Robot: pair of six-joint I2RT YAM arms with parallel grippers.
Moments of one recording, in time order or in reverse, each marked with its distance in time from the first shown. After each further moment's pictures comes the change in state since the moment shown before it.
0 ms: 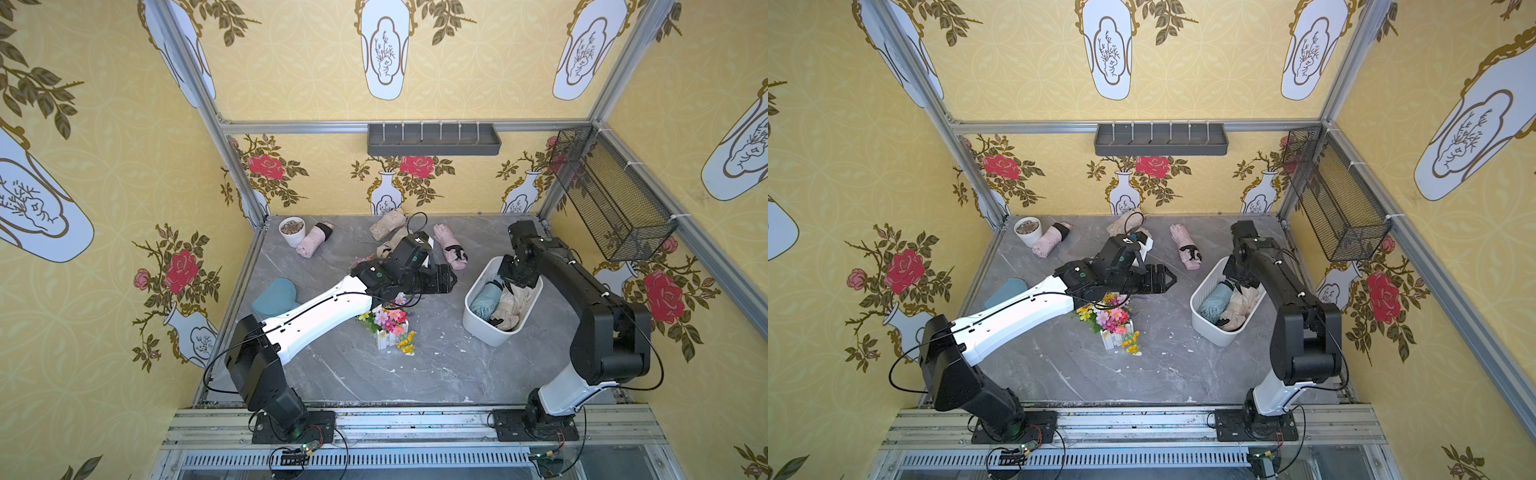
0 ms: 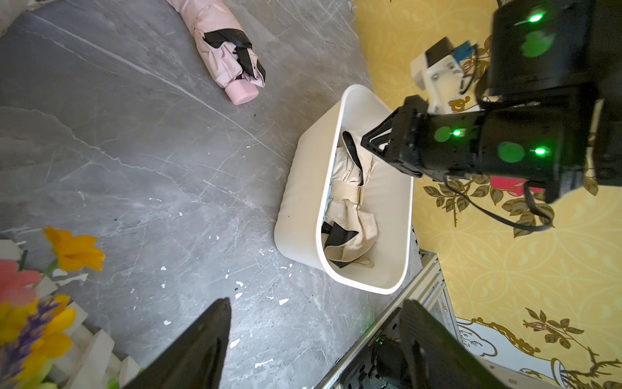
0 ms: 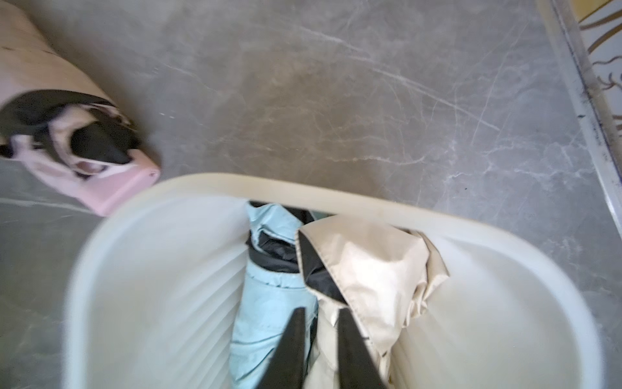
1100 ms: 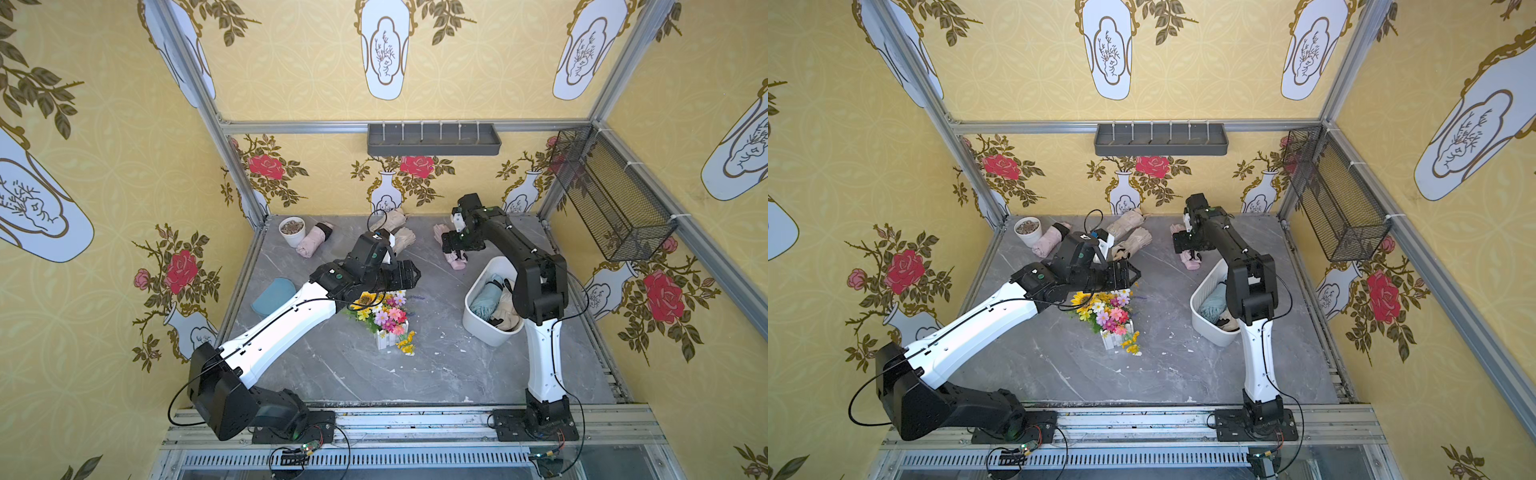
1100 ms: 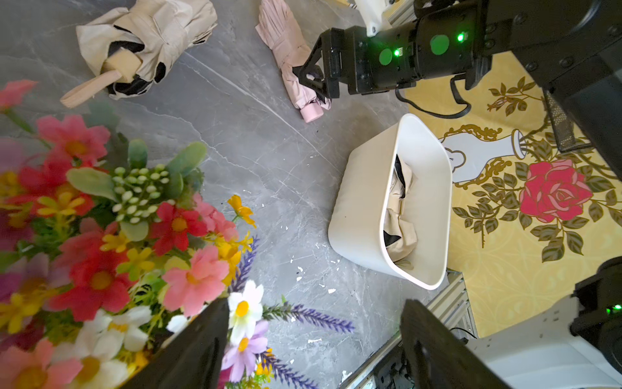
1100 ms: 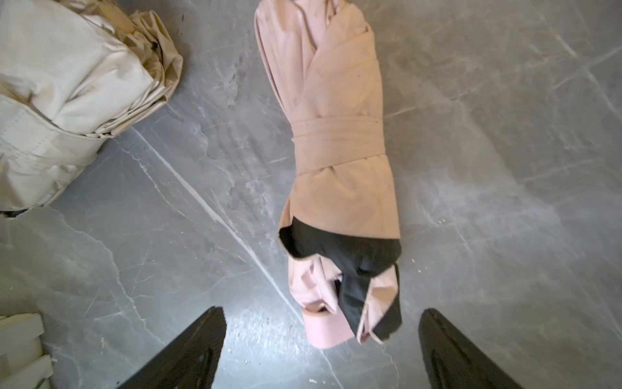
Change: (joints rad) left arm 0.166 -0.203 -0.167 -0.078 0.016 0.064; right arm 0.174 0.669 0.711 0.012 -0.196 -0.480
